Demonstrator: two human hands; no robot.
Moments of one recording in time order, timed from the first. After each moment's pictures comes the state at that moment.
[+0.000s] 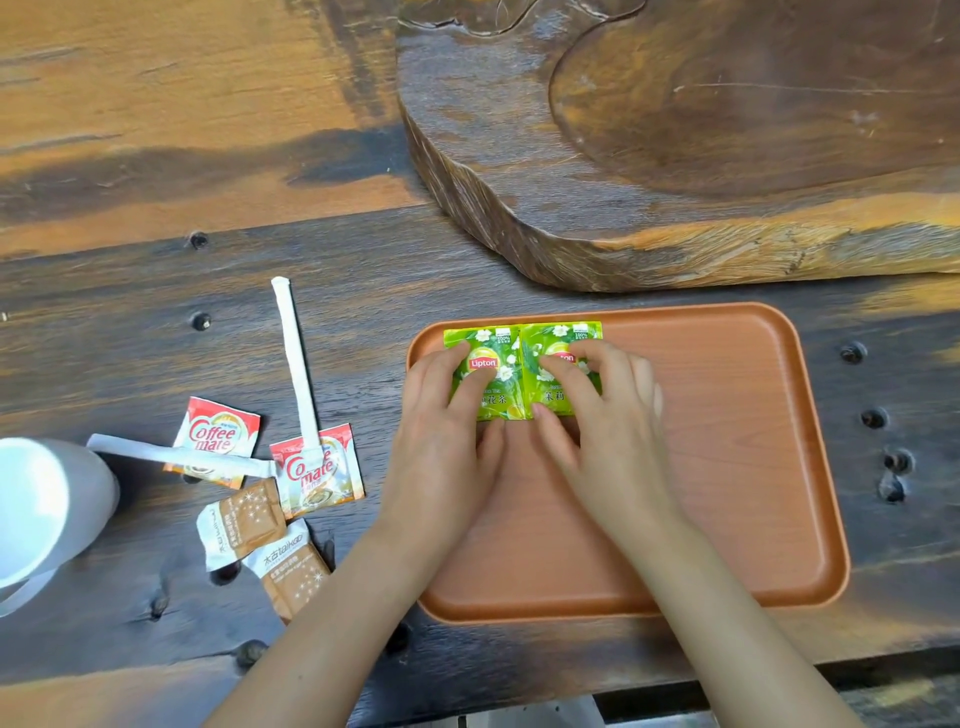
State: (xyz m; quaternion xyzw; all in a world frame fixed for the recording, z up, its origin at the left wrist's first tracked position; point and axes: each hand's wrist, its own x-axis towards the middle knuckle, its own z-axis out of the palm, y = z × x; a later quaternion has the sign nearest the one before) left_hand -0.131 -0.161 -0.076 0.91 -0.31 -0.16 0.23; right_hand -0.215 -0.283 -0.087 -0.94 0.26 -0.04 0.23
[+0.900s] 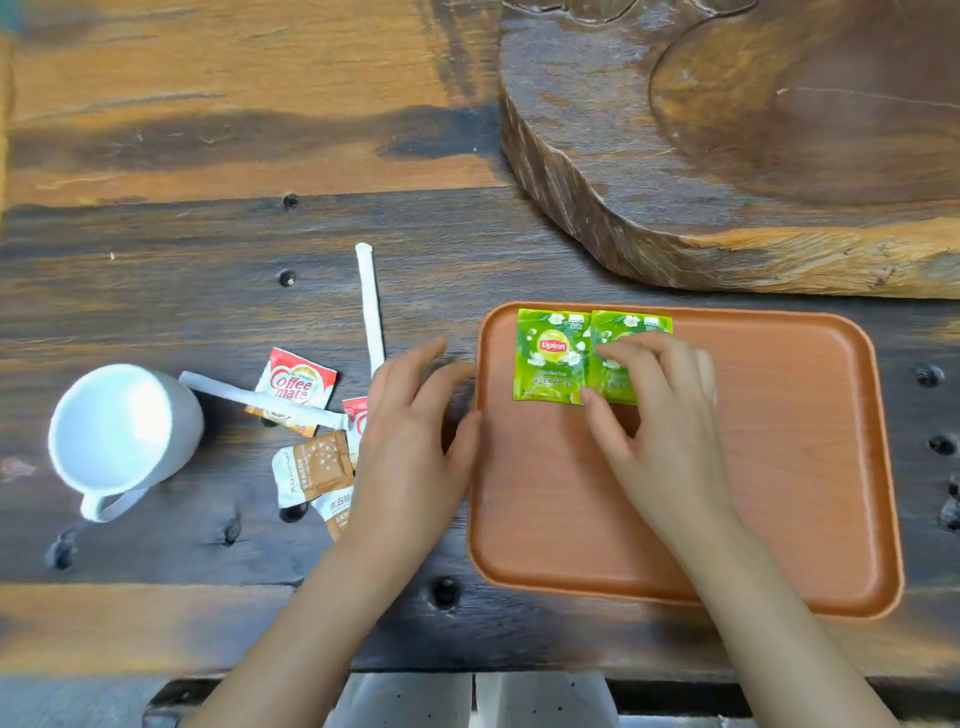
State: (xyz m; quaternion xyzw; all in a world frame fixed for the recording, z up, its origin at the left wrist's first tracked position) left_hand -0.123 -0.101 -0.051 0.93 -0.22 -0.12 0.27; right_hand -0.208 -0.271 -0.063 -0.93 0.23 -0.07 0.30
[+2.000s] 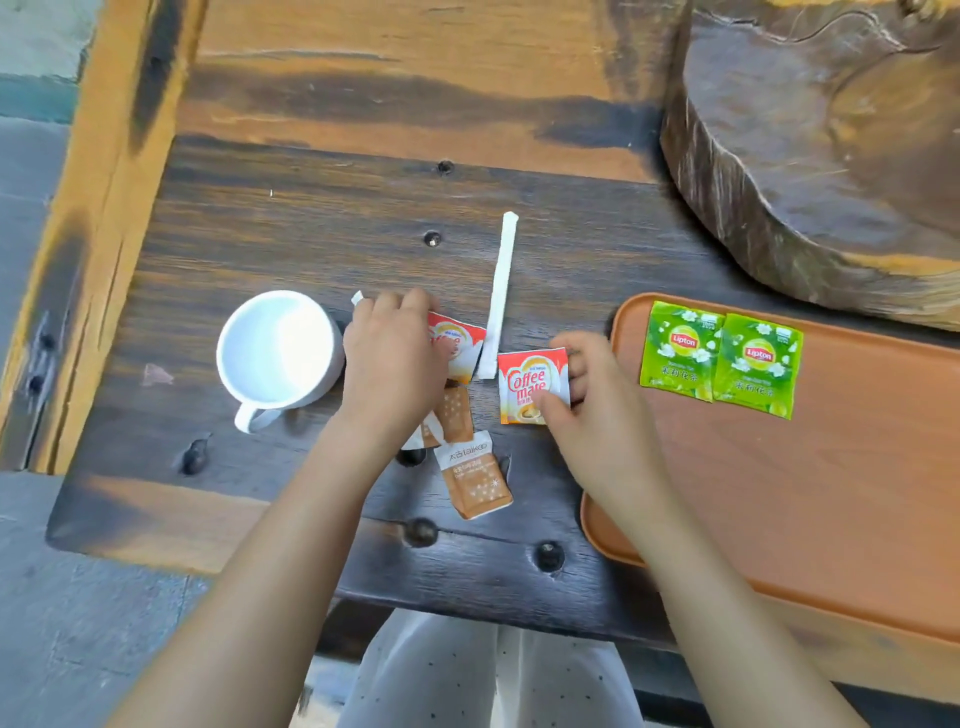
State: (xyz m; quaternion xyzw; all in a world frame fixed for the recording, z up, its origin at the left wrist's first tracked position) left_hand -0.050 -0.020 -0.043 0.98 -0.08 -0.17 0.11; right_hand -0.149 -0.154 -0.046 -0.84 0.23 0.06 0.48
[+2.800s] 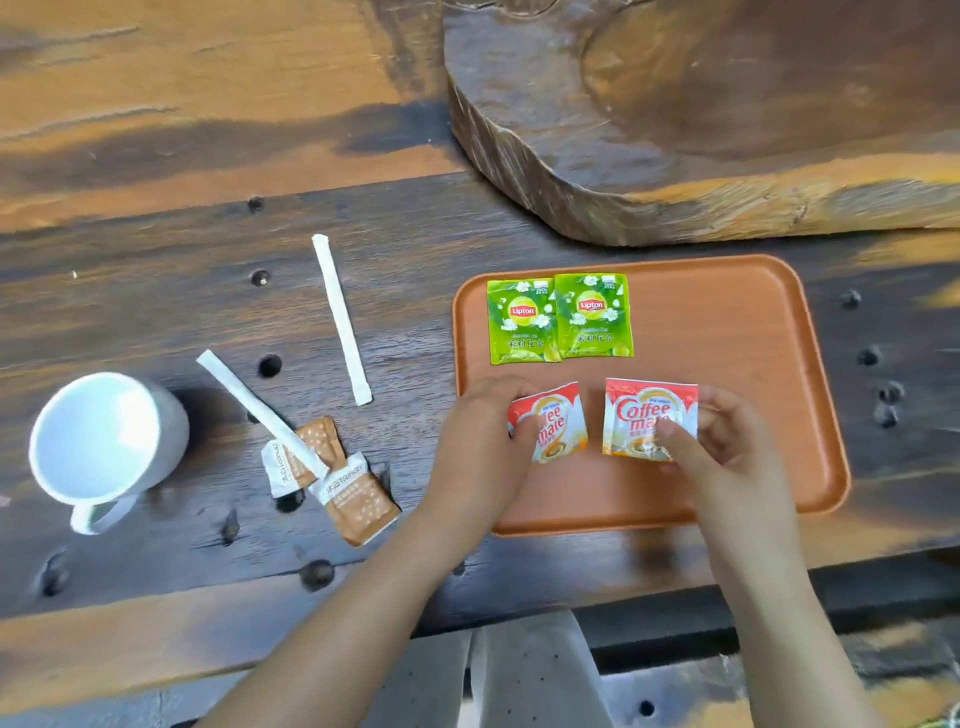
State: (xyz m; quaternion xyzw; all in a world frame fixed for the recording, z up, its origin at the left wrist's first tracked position) left_hand -0.158 -0.134 -0.054 0.87 -0.22 -0.30 0.32; right_hand -0.285 -0.251 -0.039 -0.58 0.51 -0.14 0.62
